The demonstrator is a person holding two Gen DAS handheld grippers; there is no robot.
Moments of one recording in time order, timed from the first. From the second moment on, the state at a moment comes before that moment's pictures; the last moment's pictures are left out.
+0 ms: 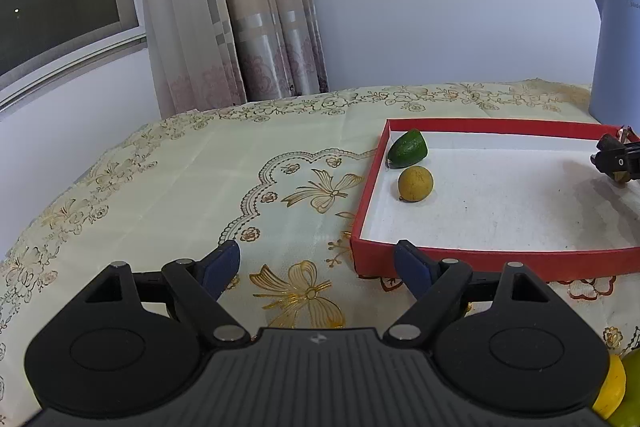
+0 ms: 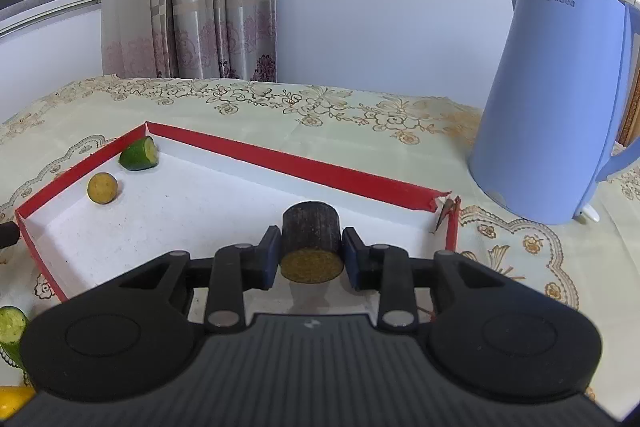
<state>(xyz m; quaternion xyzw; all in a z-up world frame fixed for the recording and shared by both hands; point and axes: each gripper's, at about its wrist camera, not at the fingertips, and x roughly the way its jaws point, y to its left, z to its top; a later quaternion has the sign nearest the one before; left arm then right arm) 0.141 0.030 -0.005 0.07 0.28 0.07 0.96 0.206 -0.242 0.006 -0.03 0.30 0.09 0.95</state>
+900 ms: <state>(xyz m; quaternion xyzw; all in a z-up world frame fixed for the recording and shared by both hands) 0.141 0.029 -0.005 0.07 0.28 0.07 0.96 0.216 -0.242 -0.001 -0.01 0.30 0.07 0.95</state>
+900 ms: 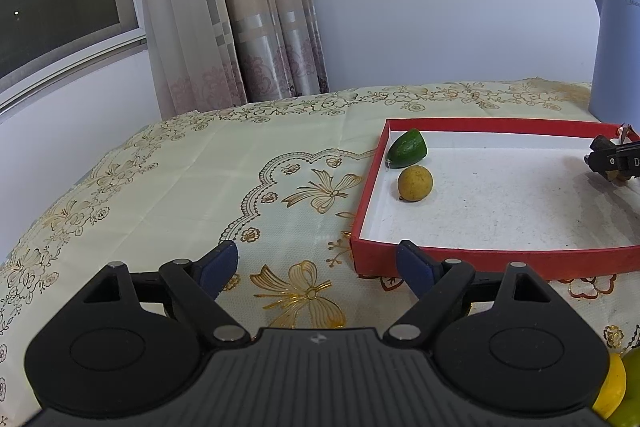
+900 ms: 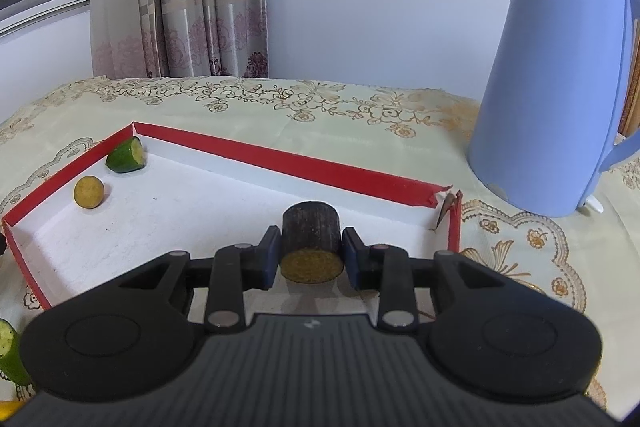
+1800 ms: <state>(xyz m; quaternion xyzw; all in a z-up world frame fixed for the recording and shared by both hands) 0.141 0.029 -0.005 0.07 0.28 0.07 0.96 0.214 -0.242 0.000 -0.01 0.30 0.07 0.95</state>
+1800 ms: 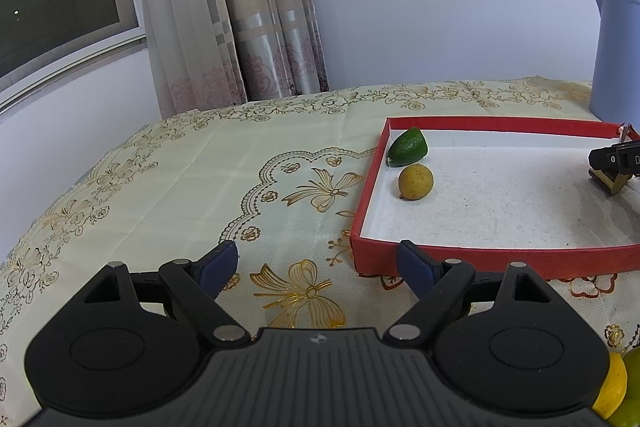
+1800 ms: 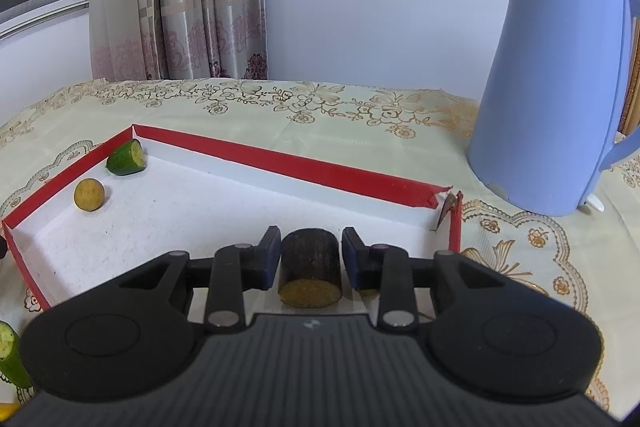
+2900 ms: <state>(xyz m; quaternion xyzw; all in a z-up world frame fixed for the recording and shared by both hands) 0.136 0.033 0.000 0.04 0.28 0.07 0.96 0.036 -0.231 0.031 -0.03 0.22 0.04 0.97</state>
